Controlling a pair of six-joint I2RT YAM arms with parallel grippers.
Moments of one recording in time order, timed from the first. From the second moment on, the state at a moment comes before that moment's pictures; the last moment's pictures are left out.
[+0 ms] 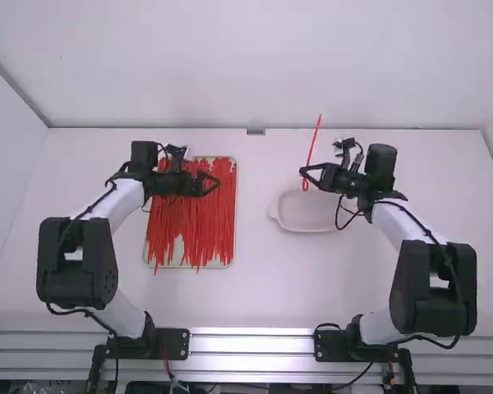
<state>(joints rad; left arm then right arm) 0.04 1.70 1.07 -0.36 0.82 -0.03 -0.04 1.61 0.89 0.09 -1.04 0.40</state>
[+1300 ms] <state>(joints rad) 0.04 1.70 1.25 -0.71 0.86 0.24 0.27 1.61 0.89 -0.22 -0.03 0.26</state>
